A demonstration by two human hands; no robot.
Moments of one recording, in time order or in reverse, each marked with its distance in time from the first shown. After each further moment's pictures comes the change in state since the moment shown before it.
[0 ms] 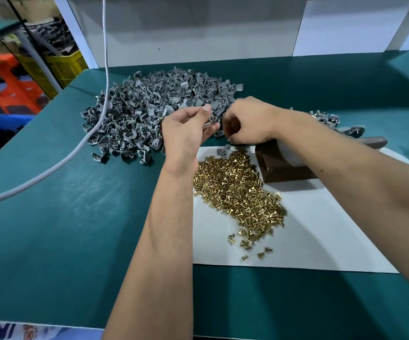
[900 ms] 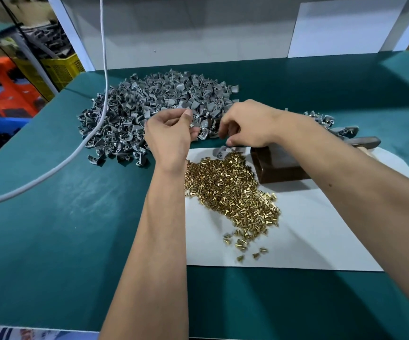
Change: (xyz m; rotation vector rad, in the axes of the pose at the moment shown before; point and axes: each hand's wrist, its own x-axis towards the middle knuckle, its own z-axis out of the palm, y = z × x) left_hand 0.008 0.000 -0.010 0.212 0.188 0.132; right_hand -0.016 -0.005 -0.006 0.030 -0.031 0.040
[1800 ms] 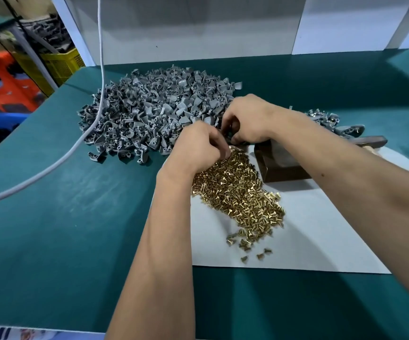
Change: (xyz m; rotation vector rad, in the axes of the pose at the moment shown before) left_hand 0.000 -0.011 0.003 0.861 -0.586 0.217; right_hand 0.017 0.000 0.006 -0.040 0.012 0.070
